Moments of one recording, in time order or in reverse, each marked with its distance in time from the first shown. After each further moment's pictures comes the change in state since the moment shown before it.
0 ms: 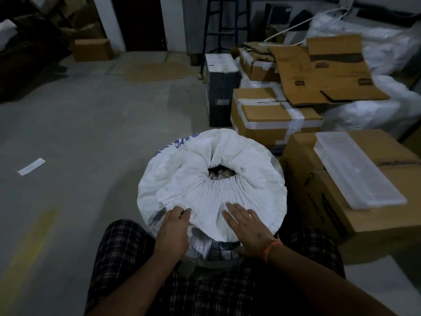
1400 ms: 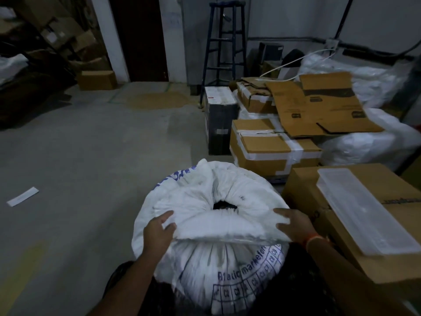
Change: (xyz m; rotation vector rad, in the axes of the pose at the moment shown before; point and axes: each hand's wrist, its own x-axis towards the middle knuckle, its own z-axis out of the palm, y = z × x) left_hand 0.109 -0.046 -0.027 -0.753 0.170 -0.438; right_hand 0.025 0.160 -0.058 0.720 0.221 0.623
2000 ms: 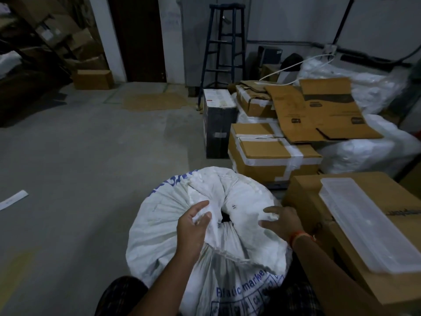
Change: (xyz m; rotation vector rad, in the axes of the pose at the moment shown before) left_hand -0.005 0.075 0.069 -0.668 -0.091 0.077; right_hand 0.025 -0.047 0.001 0.062 0.069 0.030
